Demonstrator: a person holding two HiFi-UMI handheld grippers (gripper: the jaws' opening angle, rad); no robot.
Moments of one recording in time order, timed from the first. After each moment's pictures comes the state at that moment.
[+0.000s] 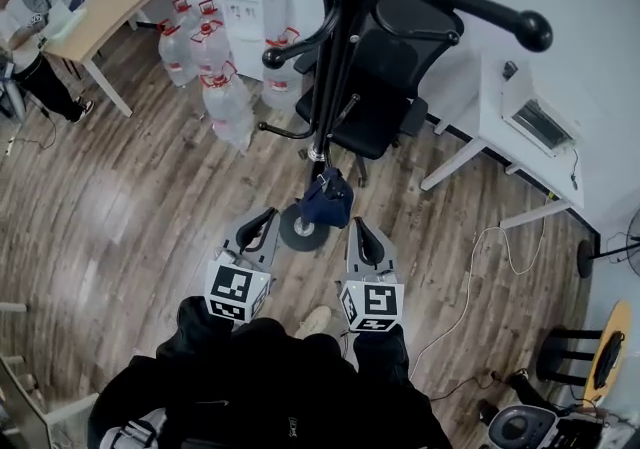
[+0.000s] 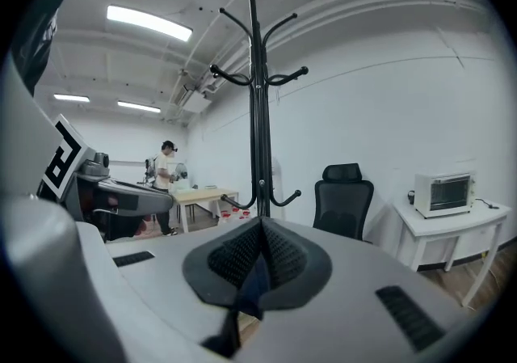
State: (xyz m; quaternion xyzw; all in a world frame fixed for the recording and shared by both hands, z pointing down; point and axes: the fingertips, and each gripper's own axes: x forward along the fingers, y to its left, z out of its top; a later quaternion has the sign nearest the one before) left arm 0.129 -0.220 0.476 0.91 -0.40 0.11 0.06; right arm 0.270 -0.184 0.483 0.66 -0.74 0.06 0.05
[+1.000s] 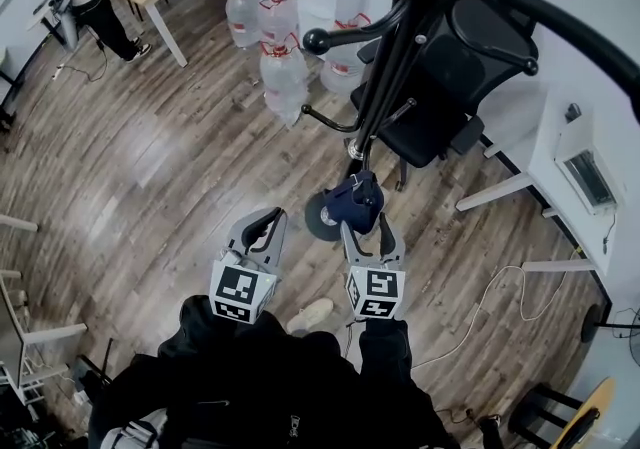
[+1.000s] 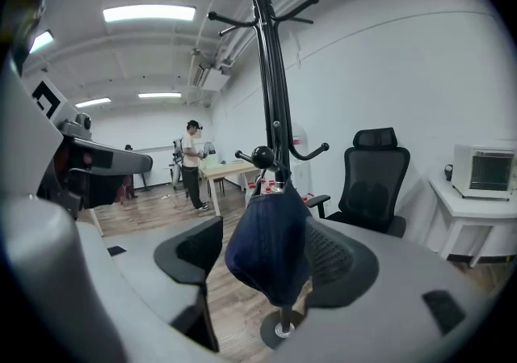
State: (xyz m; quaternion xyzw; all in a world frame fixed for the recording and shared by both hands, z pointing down) left arm 0.106 -0.214 0.508 0.85 -0.50 0.14 0.08; right arm 0.258 -0.231 0.576 0.56 -0.81 0.13 0.12
